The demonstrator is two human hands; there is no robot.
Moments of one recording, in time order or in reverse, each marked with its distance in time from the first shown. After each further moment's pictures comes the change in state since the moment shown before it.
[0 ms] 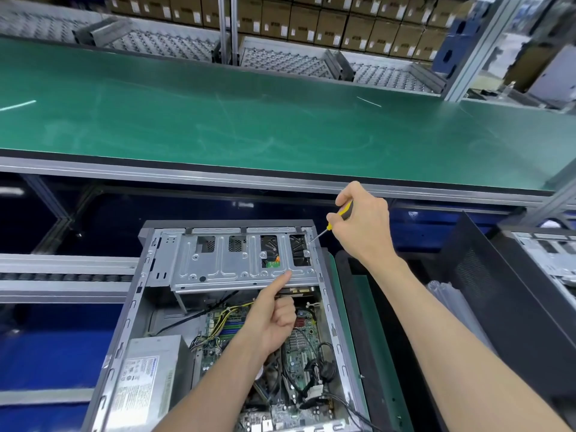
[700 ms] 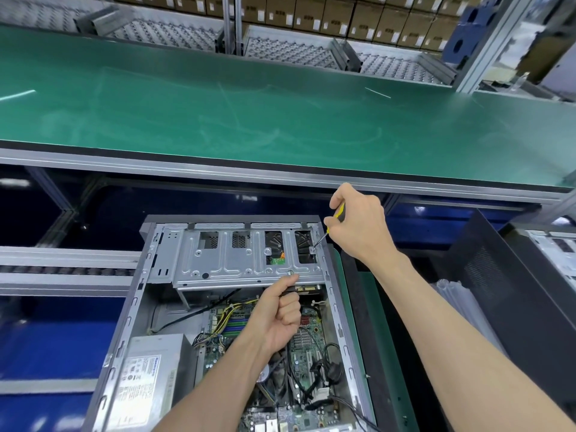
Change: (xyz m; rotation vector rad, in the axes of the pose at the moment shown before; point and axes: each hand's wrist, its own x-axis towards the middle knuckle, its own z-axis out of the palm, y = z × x) left_hand 0.012 0.001 -0.006 -0.023 -0.083 -0.079; right_hand 0.006 0.000 0.016 -0.121 -0.141 -0.077
